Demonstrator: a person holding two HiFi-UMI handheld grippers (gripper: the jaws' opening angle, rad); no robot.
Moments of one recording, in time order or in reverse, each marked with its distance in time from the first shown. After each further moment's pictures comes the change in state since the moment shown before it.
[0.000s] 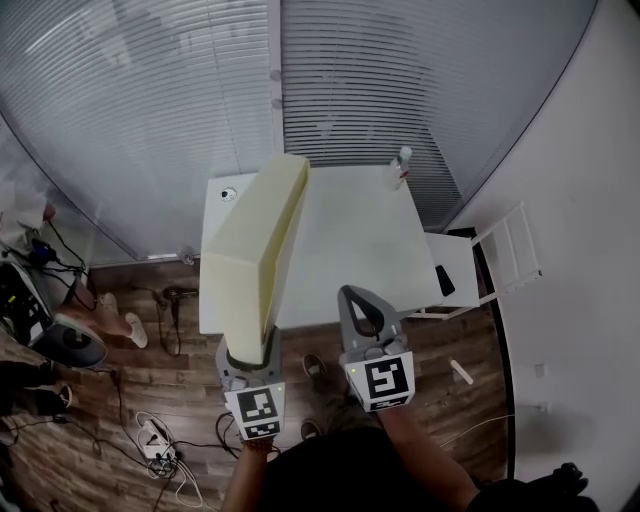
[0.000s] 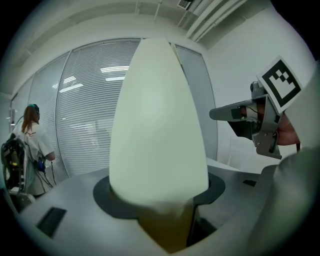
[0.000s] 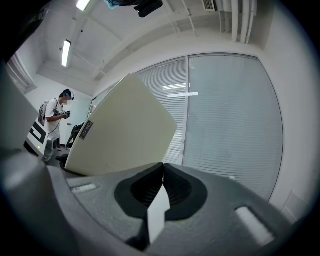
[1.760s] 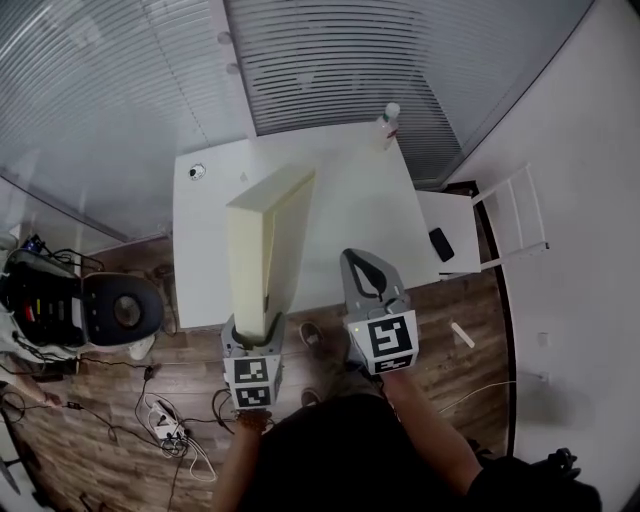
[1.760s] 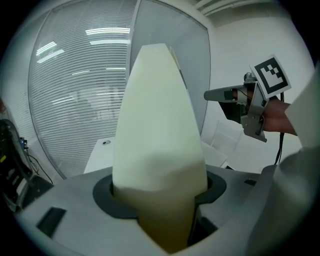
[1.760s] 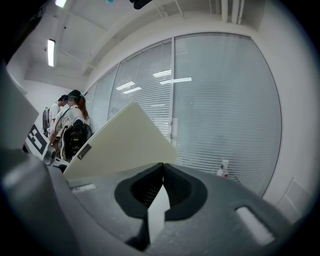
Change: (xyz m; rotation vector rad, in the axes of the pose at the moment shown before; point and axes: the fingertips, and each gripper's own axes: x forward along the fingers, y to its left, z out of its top) left arm 0.101 -0.075 -0.069 -0.086 0.327 -0.207; right arm 0.050 -0.109 -0.079 0.076 0.129 -0.009
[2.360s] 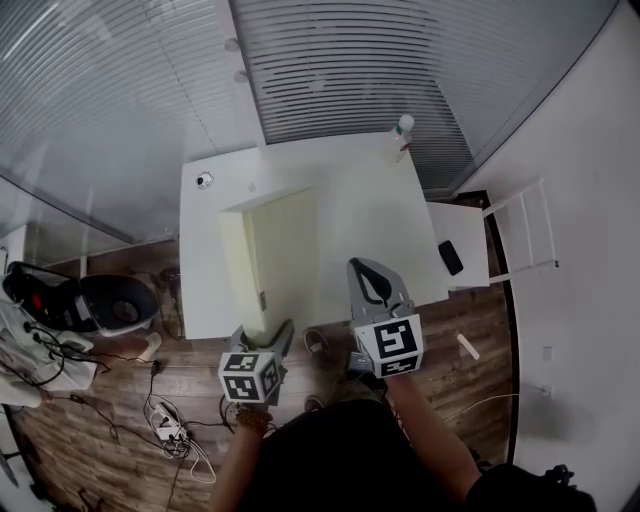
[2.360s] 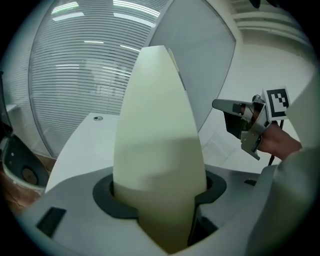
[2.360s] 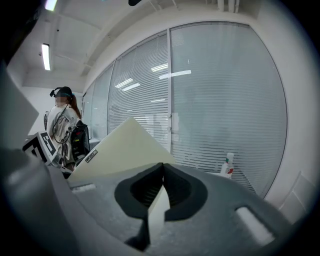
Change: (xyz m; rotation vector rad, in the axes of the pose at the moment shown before) left arm 0.042 0.009 -0.008 -0.290 0.083 -0.133; right arm 0.038 -0.019 -0.023 0.040 0.059 0.028
